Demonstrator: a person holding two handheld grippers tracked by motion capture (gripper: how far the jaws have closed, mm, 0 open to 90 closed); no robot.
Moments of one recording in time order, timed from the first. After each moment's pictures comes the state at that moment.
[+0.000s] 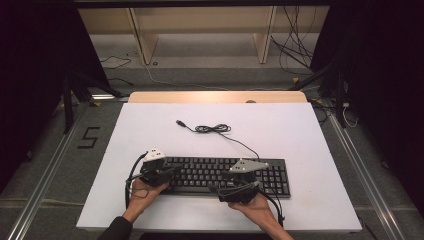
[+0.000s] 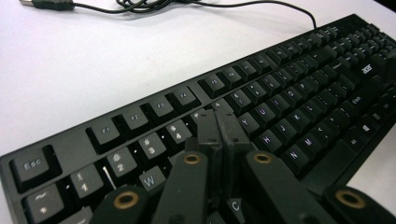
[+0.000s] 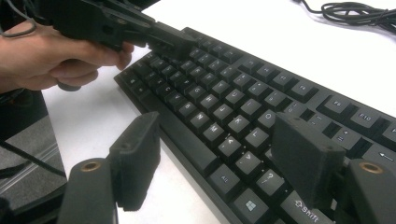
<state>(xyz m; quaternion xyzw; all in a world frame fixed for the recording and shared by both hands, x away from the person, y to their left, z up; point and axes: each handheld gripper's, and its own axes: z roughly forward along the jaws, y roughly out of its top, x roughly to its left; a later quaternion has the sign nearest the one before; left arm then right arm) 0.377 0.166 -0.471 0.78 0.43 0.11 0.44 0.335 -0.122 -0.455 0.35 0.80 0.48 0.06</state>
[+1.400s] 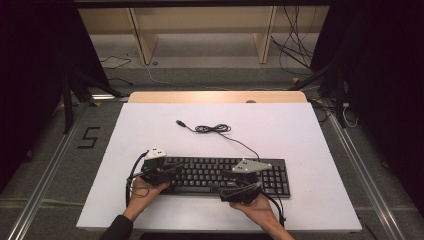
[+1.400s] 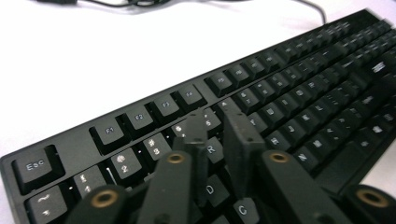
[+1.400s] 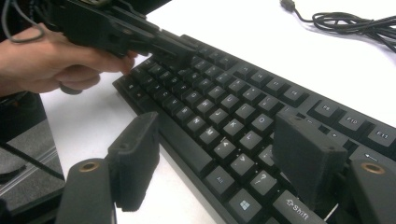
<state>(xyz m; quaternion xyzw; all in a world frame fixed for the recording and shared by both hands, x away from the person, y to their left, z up) 0.378 0.168 -0.468 0.78 0.44 0.11 0.43 0.333 -0.126 -0.452 0.35 0.80 0.48 0.07</state>
